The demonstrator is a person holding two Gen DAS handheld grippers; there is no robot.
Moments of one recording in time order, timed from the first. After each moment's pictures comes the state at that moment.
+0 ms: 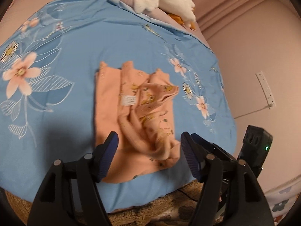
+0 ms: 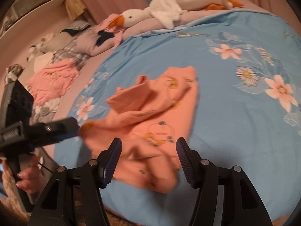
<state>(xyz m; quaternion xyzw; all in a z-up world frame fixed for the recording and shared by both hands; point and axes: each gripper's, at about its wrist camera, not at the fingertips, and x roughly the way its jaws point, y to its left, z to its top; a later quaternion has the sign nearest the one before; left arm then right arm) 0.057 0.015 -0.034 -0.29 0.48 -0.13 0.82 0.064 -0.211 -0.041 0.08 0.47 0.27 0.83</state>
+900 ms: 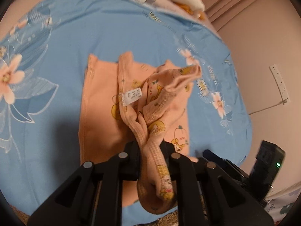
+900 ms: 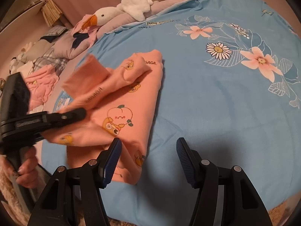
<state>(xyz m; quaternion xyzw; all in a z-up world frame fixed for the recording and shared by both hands) 0.095 -0.013 -0.065 -0.25 0.50 -0.10 0.82 0.063 -0.241 -0.072 0.11 0.51 0.20 0.83</state>
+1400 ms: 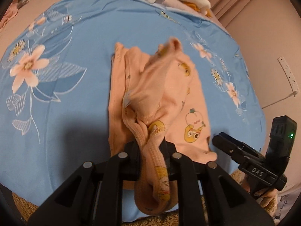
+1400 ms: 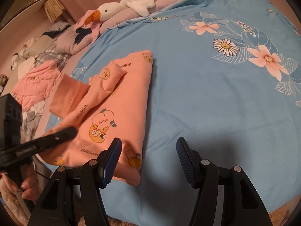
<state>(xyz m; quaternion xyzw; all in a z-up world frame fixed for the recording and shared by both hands) 0.061 0.000 -0.090 -0.21 0.51 -0.06 0.83 0.066 -0.231 -0.080 0.10 0.52 0.22 0.82</state>
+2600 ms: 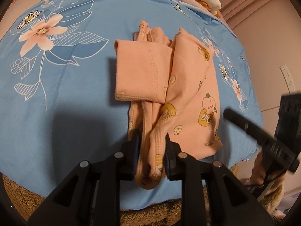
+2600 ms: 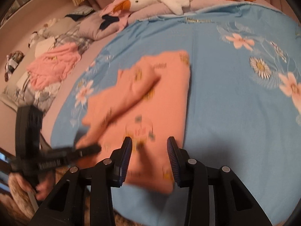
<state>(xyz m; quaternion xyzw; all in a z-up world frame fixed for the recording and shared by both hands) 0.030 0.021 -0.107 -0.26 0.53 -0.05 0.81 0.084 -0.184 -0.059 0.06 0.51 0.30 0.80</state>
